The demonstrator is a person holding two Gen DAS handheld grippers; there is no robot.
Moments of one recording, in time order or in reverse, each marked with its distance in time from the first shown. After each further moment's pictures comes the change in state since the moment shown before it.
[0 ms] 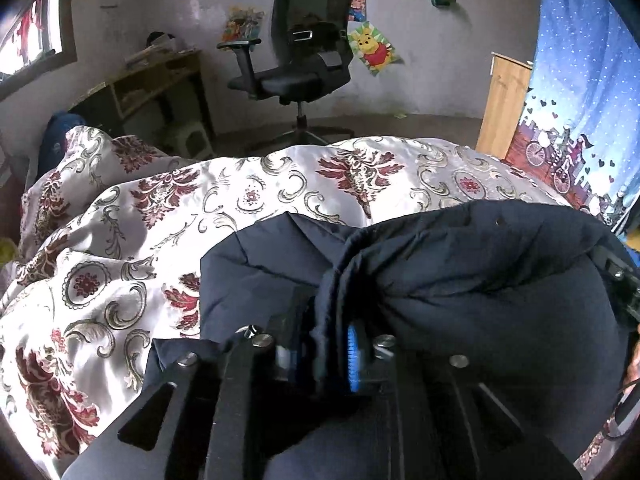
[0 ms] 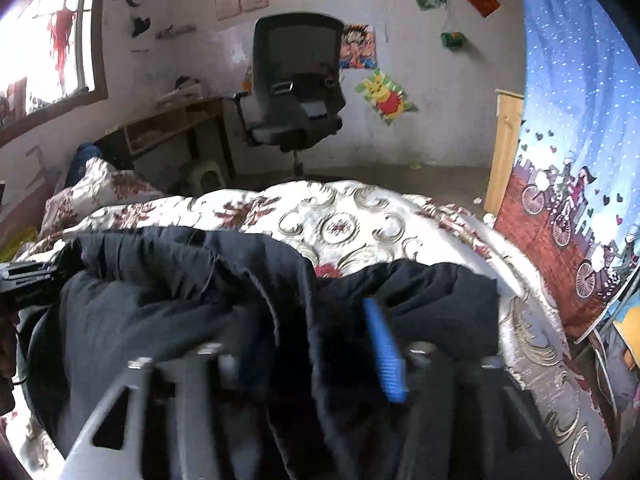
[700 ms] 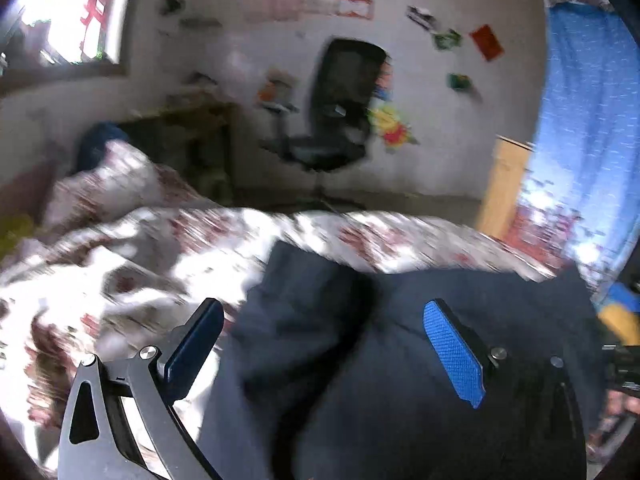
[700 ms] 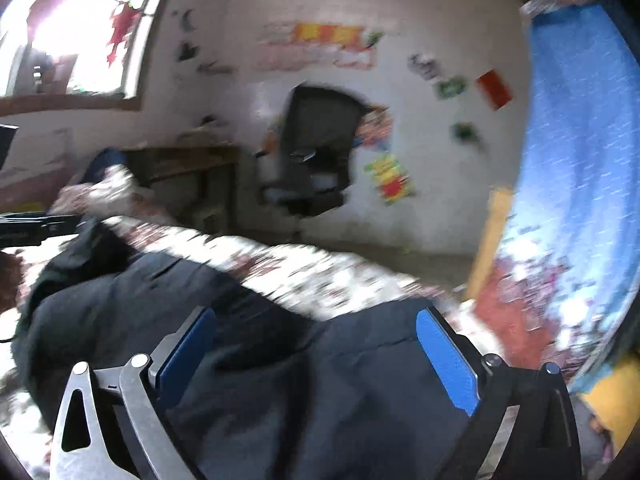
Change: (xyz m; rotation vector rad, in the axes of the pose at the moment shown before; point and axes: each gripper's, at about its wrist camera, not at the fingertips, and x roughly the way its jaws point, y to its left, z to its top) left arm -0.073 0.031 -0.030 -0.128 -0.255 -0.066; right arm -0.050 0.034 -0.023 -0.199 -0.160 0.068
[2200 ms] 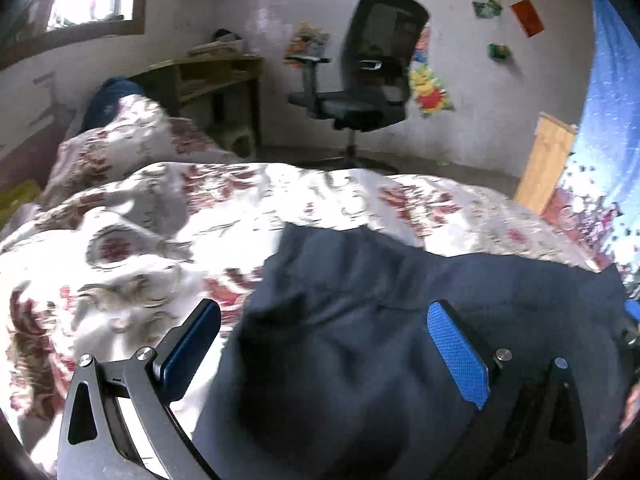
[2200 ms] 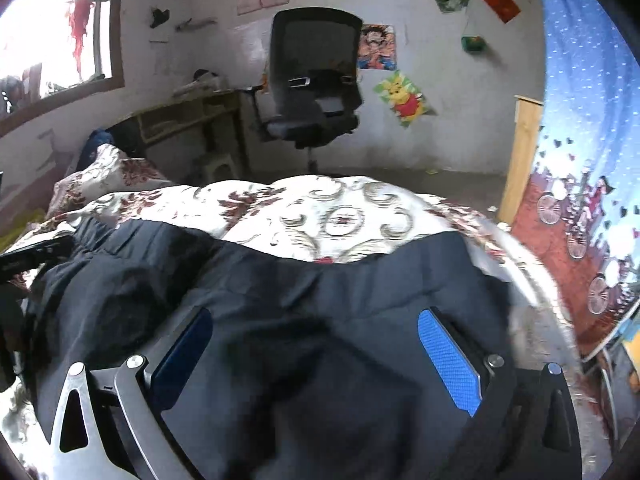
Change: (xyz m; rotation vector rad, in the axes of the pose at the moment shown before) left arm 0.068 0.025 -0.007 -0.048 0.127 0.189; right arm 0.067 -0.065 -0.014 0.140 0.202 -0.035
